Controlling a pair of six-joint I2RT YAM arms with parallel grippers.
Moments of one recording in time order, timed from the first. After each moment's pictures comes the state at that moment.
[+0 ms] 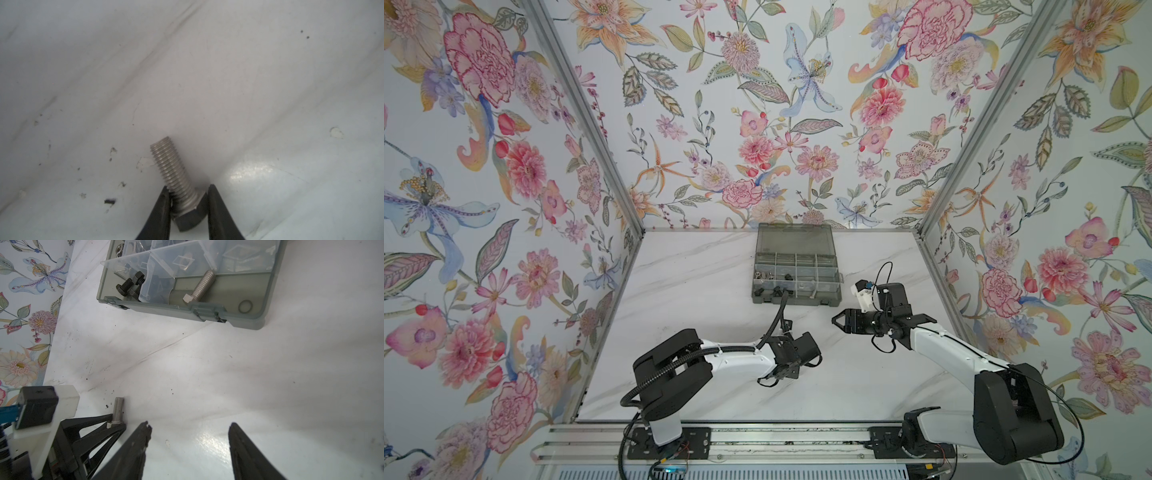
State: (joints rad) left arm -1.13 1.77 1.00 -0.54 -0.33 -0.89; right arm 0.25 1.32 0.67 -0.24 -0.49 0.27
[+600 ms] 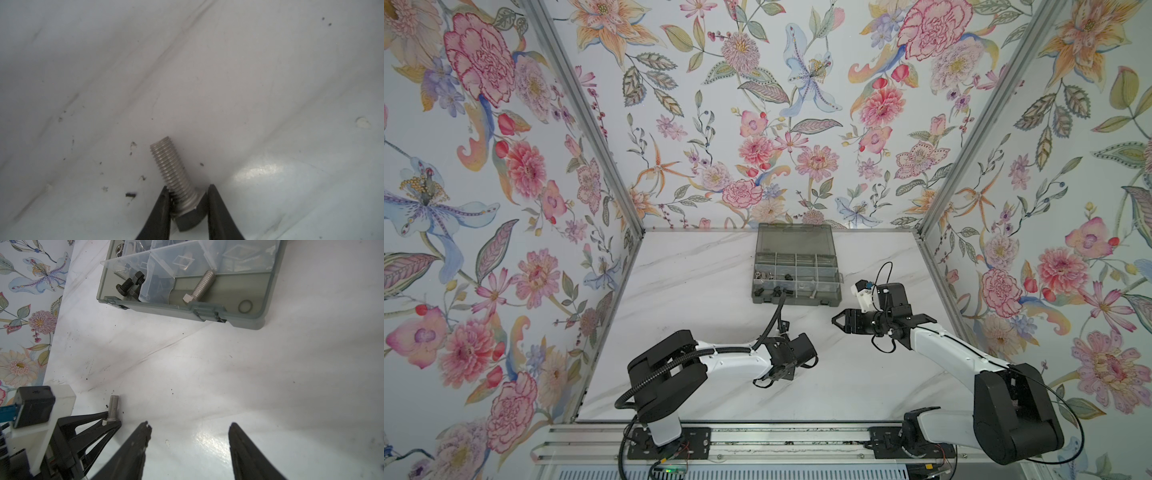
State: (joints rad) left arm -1.11 1.73 0.97 -0.56 -0.35 -0.83; right arm 0.25 1.32 0.67 -0.25 -0.49 0.27
